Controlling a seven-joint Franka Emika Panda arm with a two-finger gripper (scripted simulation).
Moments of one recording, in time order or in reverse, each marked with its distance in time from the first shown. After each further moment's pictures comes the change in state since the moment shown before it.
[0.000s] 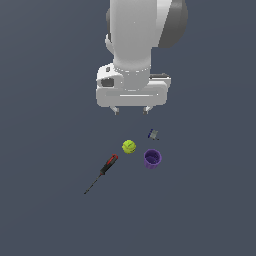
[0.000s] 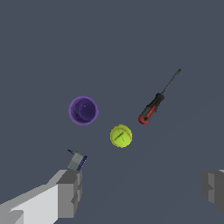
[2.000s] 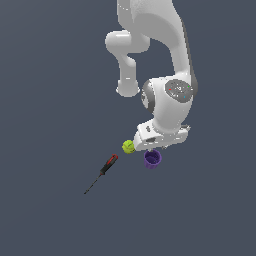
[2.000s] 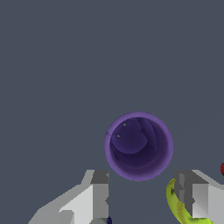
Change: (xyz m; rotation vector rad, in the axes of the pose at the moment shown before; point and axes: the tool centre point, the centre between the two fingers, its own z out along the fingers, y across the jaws) arm 0.042 -0.108 0.172 -0.015 -0.003 -0.188
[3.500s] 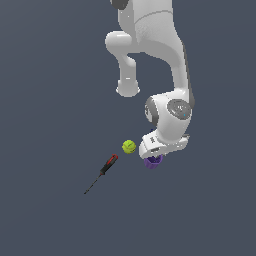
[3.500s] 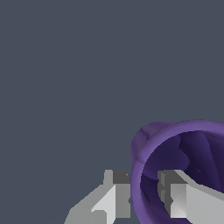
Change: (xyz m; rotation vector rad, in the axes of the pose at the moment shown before) arm 0.003 -0.025 0.063 0.009 0.005 -0.034
